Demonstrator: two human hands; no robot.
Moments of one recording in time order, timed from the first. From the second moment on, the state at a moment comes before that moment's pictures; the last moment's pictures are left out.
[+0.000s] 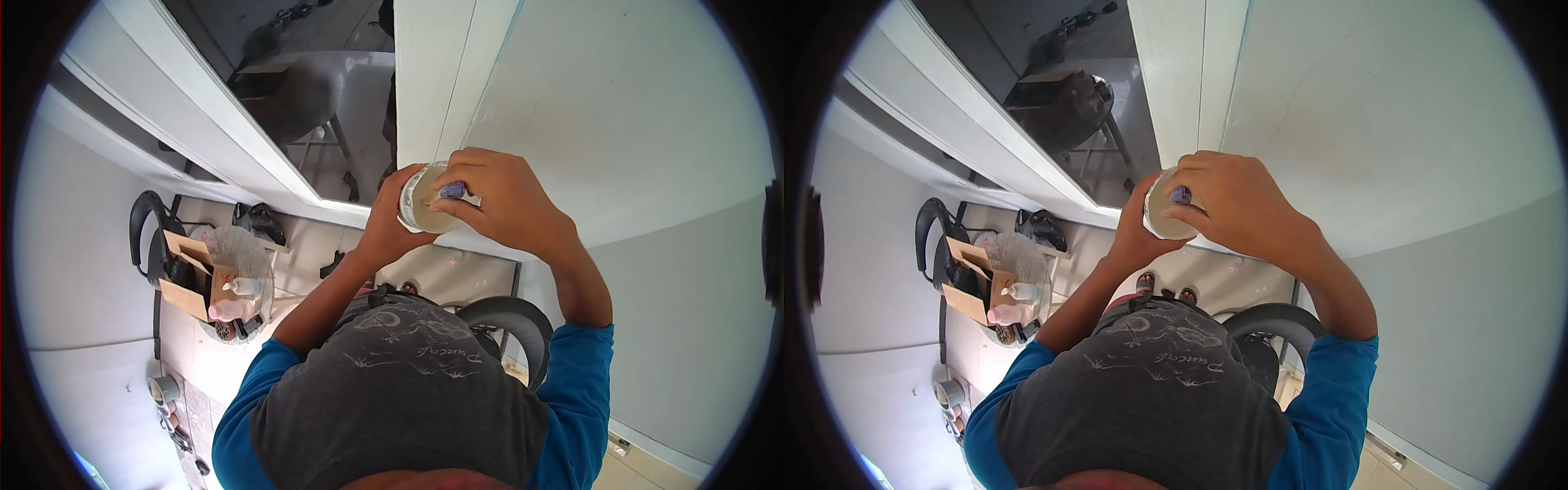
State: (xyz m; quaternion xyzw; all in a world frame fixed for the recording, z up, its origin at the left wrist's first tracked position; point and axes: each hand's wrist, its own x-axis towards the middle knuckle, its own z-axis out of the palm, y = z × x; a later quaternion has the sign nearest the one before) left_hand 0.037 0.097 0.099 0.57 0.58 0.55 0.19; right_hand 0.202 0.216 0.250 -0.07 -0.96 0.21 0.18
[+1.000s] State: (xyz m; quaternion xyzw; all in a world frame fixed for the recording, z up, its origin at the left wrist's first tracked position) left_hand 0.032 0.099 0.053 0.56 0.60 0.55 0.16; right_hand 0.216 0.207 0.237 -0.18 -0.89 0.28 0.32
